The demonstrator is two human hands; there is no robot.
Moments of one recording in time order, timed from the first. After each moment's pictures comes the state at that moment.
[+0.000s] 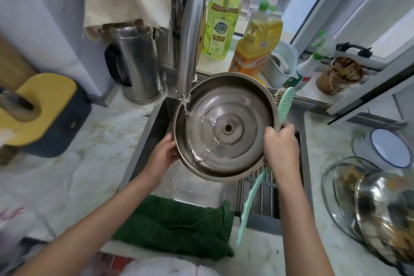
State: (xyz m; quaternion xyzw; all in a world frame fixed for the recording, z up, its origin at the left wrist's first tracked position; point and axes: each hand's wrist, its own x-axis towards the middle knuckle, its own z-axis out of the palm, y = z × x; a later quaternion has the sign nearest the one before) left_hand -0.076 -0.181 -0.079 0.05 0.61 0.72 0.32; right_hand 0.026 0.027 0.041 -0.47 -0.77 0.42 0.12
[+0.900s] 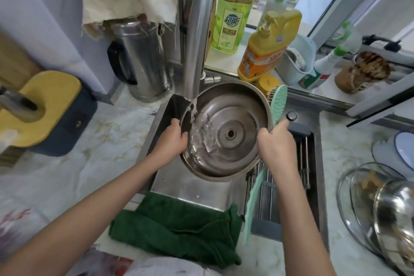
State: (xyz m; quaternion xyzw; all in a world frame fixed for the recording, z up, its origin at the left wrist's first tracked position) left_hand -0.133 -0.149 -0.083 0.14 0.91 0.32 0.21; right_hand -0.010 0.025 0.021 -0.44 -0.83 0.35 0.03
